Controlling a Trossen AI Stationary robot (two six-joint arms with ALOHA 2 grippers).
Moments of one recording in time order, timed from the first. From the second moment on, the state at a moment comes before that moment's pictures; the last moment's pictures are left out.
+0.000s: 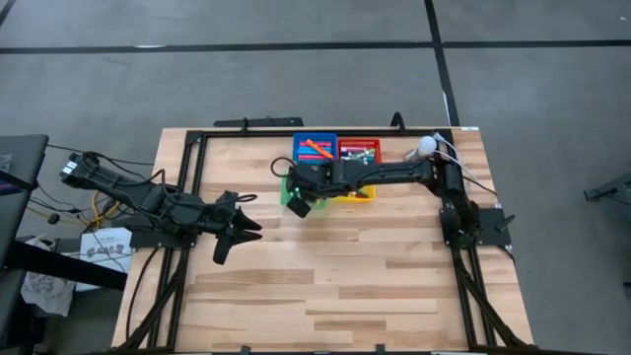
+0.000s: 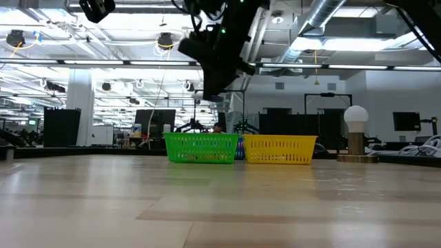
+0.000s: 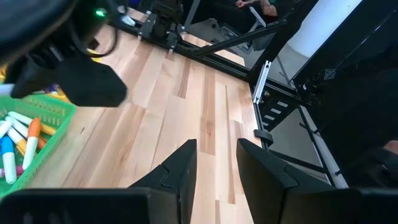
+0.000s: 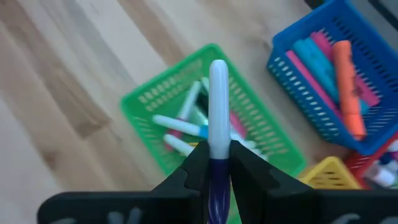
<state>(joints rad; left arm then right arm) -0.43 0.83 0.75 -0.28 -0.26 -0.50 -0.05 2.10 1.87 -0.89 0.34 0.44</state>
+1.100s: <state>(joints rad) -0.43 0.83 0.75 -0.28 -0.26 -0.51 -0.09 2.10 1.87 -0.98 0.32 0.38</state>
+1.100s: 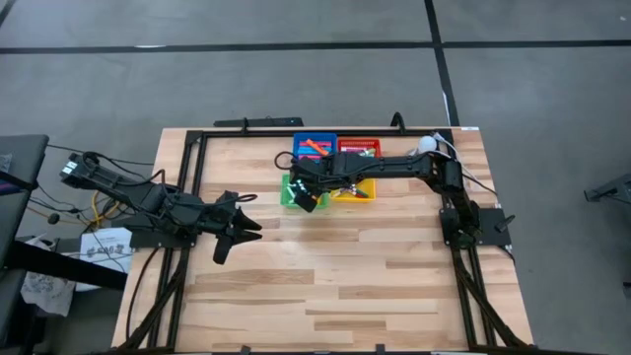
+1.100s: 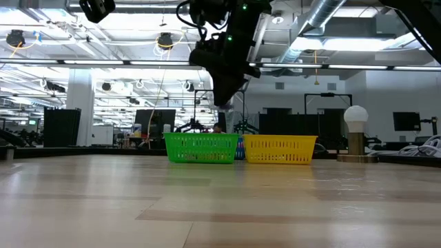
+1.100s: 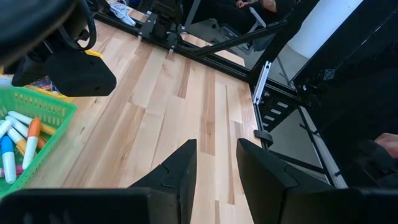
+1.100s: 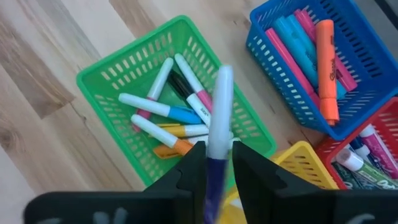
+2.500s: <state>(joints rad) -0.45 0.77 0.75 -0.14 -0.26 -0.41 0.18 2.00 1.87 -1.00 0.70 0.34</state>
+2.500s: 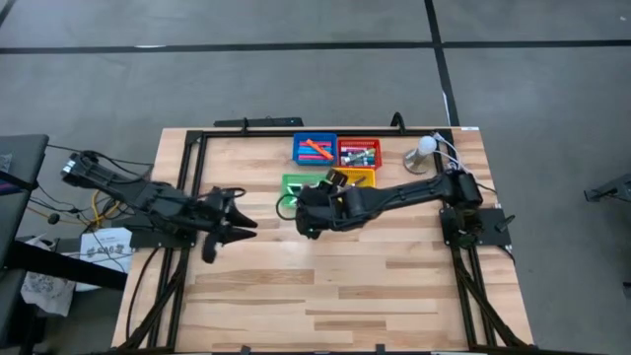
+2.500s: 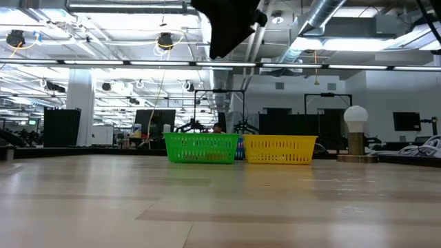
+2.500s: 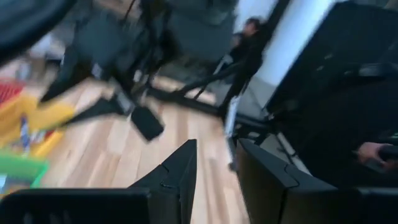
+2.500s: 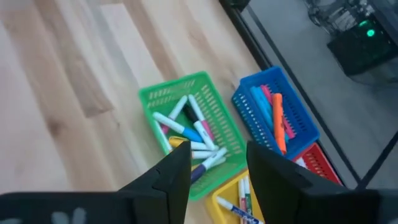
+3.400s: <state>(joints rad) -0.48 0.46 0.63 -0.33 -0.42 -0.35 0.25 2.00 1.87 -1.06 0.64 0.35</state>
